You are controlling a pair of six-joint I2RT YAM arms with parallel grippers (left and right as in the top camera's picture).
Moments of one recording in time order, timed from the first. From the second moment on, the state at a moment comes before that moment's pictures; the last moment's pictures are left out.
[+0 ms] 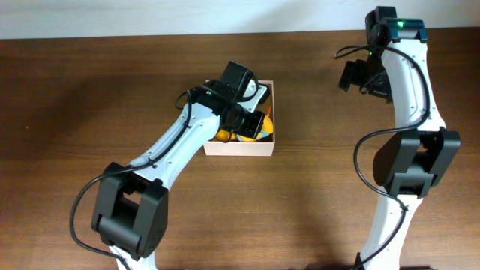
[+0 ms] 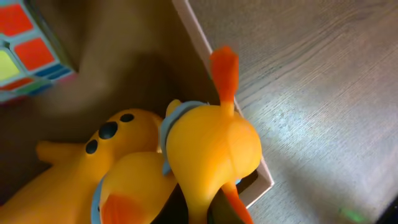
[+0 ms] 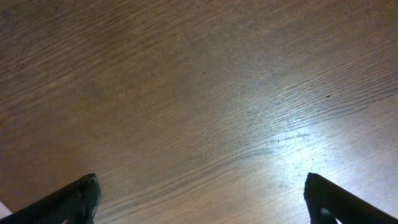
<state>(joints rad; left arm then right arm) -0.51 1.94 1.57 -0.77 0.34 -0.10 -0.07 2.27 2.25 -1.46 0.15 0.37</state>
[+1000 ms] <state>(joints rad) -0.51 1.94 1.70 -0.75 0.35 -0.12 -0.07 2.27 2.25 -1.46 0.15 0.37</state>
